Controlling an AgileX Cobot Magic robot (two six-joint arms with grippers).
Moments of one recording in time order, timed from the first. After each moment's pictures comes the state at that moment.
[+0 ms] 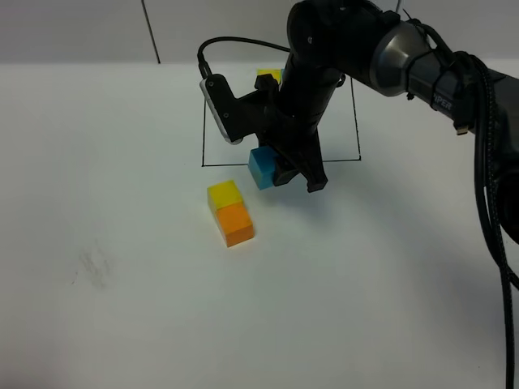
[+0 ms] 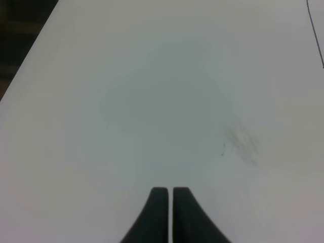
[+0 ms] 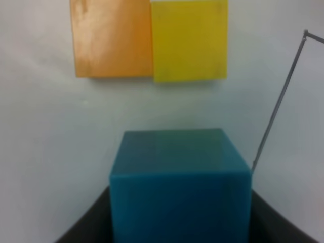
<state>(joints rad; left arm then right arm) -0.01 -0.01 -0.51 0.14 1.07 -0.17 0.55 2.23 -1.90 0.18 1.11 -1.43</state>
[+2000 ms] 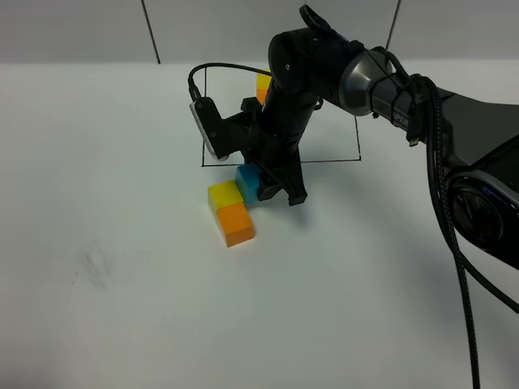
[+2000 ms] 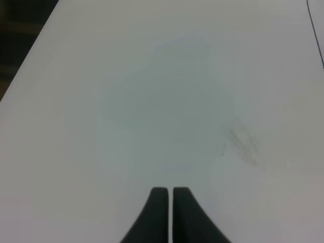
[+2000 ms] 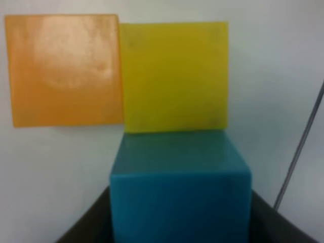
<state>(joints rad) -0.01 -0.01 -0.51 0.14 1.07 -0.17 0.56 2.38 -2.00 0.22 1.08 -1.44</state>
